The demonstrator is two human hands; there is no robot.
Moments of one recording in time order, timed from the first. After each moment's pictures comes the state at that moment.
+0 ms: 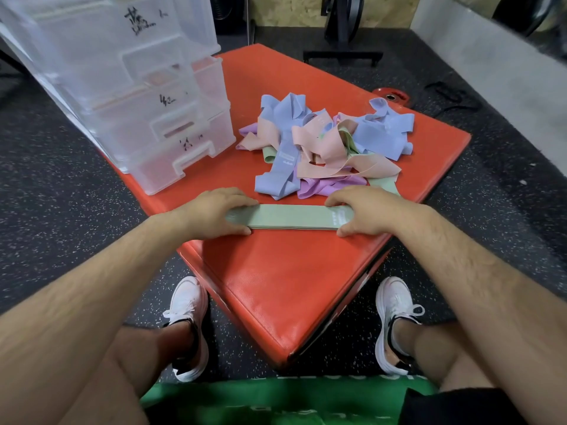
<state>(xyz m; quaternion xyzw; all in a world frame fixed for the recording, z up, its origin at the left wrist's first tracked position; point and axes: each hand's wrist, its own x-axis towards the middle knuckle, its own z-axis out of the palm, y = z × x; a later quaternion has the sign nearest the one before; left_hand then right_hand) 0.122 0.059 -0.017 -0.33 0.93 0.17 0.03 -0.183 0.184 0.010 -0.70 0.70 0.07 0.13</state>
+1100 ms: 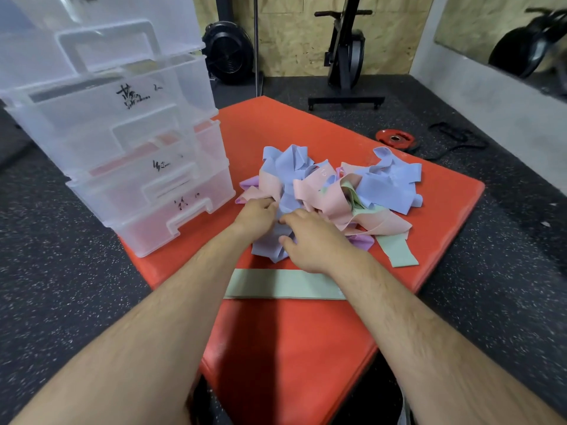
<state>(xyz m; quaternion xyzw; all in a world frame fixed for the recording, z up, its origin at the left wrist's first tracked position) -0.004 -0.002 -0.005 -0.53 0.72 0.40 -0.19 -0.123 0.101 0.006 -0.70 0.70 -0.10 0.11</state>
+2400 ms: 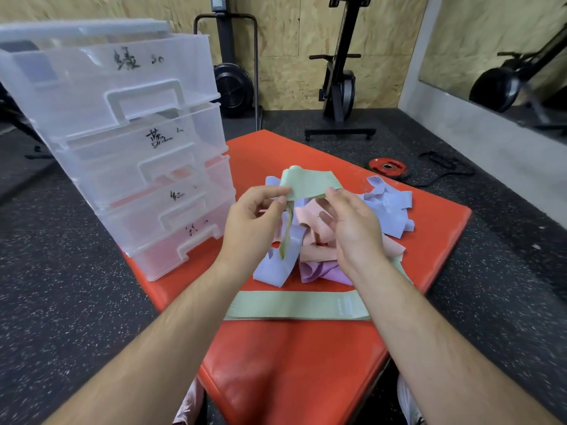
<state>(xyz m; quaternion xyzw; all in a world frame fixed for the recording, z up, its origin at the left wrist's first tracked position) 0.021 0.081 0.088 -0.37 0.65 0.45 -0.50 -0.129 0.118 0.074 -0.21 0.49 -0.75 0.39</state>
